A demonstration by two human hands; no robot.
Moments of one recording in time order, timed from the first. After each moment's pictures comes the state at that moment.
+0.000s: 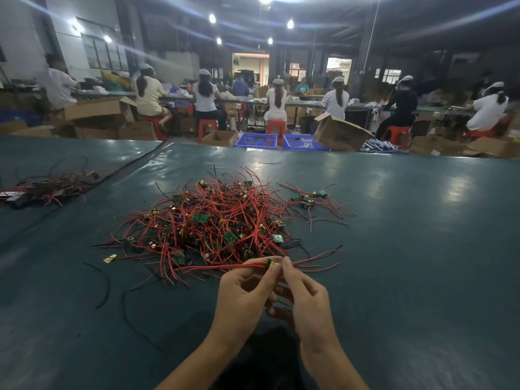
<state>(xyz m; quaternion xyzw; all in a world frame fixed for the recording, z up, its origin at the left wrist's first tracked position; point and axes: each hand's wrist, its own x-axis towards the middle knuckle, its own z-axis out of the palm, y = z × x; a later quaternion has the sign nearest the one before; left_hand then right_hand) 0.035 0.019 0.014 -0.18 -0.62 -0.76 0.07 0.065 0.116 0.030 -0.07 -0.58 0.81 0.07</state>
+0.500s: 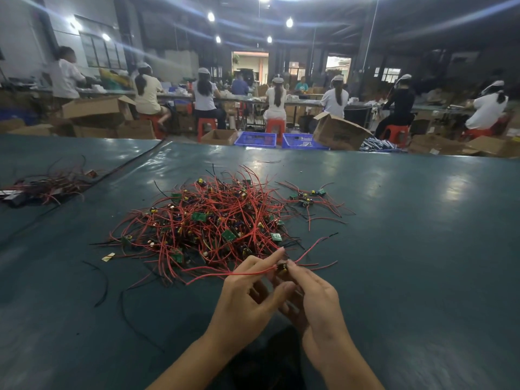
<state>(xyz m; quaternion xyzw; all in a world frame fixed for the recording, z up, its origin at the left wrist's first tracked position) 0.029 0.011 0.003 -0.30 -0.75 -0.55 0.19 0.060 0.129 0.027 -0.17 -0.50 0.85 0.03</state>
